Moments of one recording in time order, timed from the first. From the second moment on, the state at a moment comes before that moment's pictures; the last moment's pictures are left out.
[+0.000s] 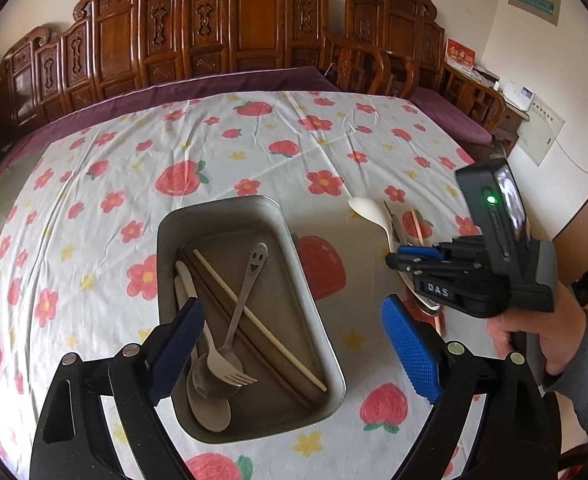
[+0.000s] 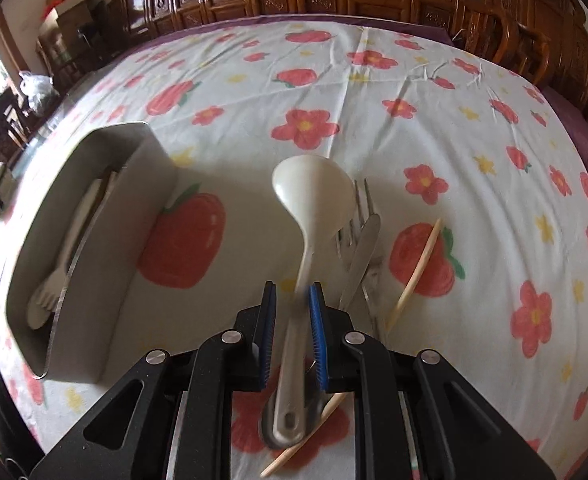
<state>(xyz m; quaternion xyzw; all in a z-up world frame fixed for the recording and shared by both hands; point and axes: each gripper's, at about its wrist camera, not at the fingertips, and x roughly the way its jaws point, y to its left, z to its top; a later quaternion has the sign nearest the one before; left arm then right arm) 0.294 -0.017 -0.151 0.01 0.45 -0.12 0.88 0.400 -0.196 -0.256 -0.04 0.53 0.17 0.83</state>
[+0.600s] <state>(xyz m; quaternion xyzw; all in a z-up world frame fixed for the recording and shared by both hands) 0.292 -0.029 -0.152 0.02 0.45 -0.12 0.88 0.400 -0.202 -0.250 -0.02 0.53 0.15 0.84</state>
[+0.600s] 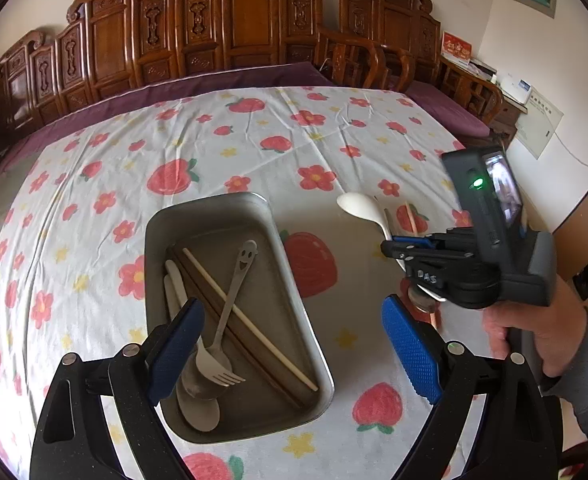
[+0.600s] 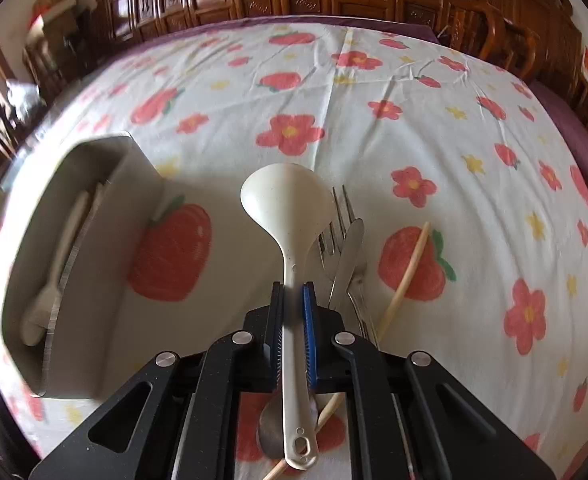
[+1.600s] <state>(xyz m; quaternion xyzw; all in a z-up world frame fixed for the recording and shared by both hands) 0.305 -0.139 -0.195 0.07 0.50 -0.18 0.85 0.299 -0.337 -0.249 0.02 0.51 0.09 0.85</state>
